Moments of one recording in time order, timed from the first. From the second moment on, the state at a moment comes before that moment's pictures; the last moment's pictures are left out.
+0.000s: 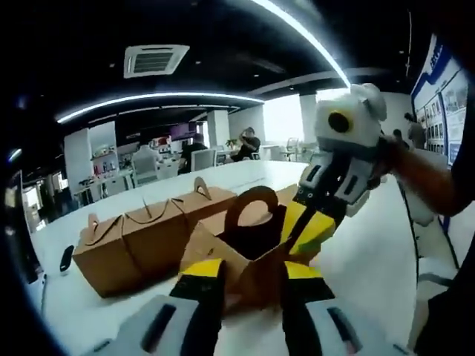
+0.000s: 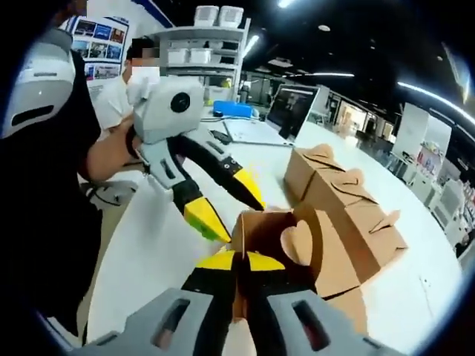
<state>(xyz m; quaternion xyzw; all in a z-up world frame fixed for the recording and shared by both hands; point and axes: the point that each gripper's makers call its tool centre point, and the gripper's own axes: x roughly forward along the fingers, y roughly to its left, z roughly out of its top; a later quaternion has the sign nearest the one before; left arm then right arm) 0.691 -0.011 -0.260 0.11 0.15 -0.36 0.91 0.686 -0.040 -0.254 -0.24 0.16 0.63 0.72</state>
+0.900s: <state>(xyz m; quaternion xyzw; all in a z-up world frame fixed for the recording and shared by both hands) 0.652 -0.010 -0.218 0.07 0.12 -0.39 0.91 0.625 -0.042 -0.255 -0.26 0.15 0.69 0.66</state>
